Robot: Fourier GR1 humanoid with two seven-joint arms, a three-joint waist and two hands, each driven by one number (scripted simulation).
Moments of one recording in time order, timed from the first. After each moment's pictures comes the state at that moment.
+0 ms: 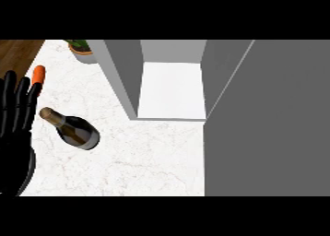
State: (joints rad) left arm -0.01 0.07 0.03 -2.10 -0.01 -0.02 -0.01; right arm 0.01 -0.10 0.00 -2.10 0.02 0.01 0.03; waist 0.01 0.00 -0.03
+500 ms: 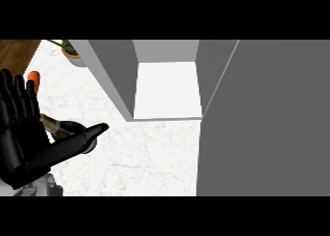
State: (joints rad) left arm -0.08 0.01 -0.04 -1.95 -0.17 0.49 0.05; right arm 0.10 -0.10 0.10 -2.20 -0.07 0.11 0.08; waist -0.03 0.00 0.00
